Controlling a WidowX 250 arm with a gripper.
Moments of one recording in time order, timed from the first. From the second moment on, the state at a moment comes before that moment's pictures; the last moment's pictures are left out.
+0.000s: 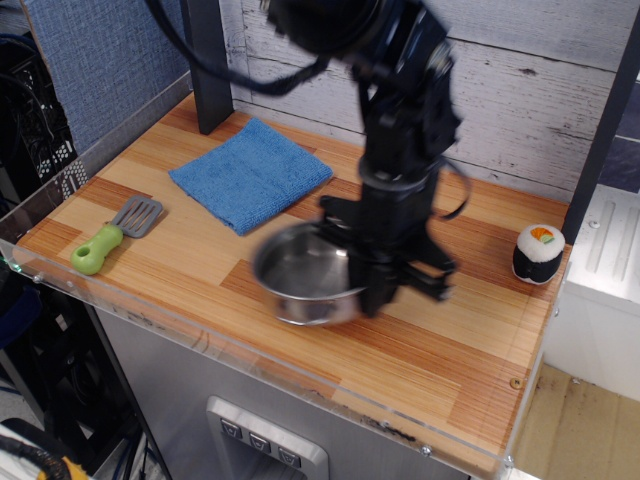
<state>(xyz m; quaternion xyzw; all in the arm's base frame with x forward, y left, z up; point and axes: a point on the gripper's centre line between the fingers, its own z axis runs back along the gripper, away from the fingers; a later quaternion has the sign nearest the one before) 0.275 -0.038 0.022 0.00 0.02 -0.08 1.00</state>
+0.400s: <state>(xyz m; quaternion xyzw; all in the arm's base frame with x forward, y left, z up) 0.278 -0.030 0.016 0.00 0.02 -0.07 1.00</state>
